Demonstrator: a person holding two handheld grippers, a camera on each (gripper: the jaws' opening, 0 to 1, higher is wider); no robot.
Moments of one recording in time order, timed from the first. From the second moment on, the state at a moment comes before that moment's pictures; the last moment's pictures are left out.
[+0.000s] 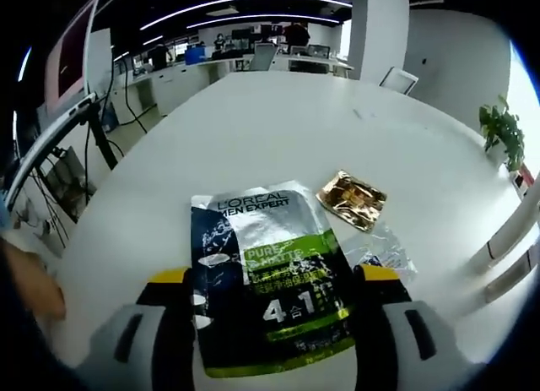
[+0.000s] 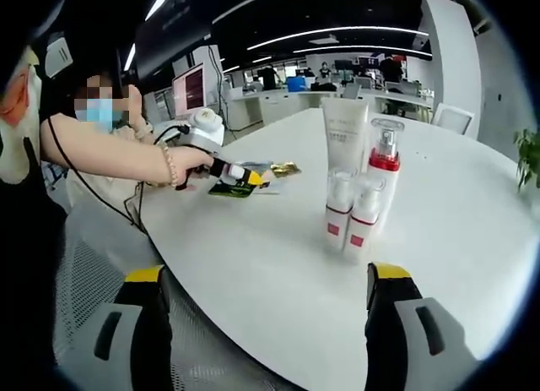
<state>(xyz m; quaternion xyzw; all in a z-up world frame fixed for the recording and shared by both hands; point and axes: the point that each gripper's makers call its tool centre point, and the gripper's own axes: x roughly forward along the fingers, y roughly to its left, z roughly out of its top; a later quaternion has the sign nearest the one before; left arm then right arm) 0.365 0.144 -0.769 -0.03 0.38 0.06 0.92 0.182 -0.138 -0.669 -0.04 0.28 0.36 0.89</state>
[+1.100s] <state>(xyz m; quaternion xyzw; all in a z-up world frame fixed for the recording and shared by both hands) 0.358 0.155 -0.756 -0.06 0.35 0.01 0.93 0.180 -0.134 -0.668 -0.05 0.27 0.38 0.88</state>
